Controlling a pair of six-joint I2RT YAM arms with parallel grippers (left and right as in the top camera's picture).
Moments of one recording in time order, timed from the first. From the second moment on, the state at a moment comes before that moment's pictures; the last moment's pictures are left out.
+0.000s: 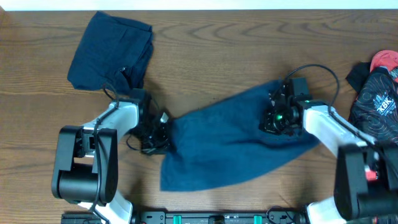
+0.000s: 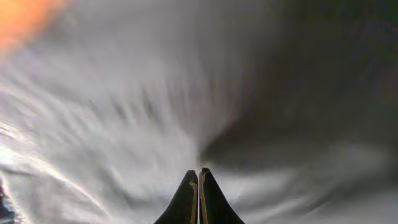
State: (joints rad) left arm -0.10 1.78 0.93 -0.98 0.52 -0.27; right arm 0.12 1.64 0.86 -0.55 -0.40 0.31
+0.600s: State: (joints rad) left arm -0.20 1.60 1.60 -1.45 0.02 -0.19; right arm 0.06 1.23 0.86 -0.57 -0.40 0.37
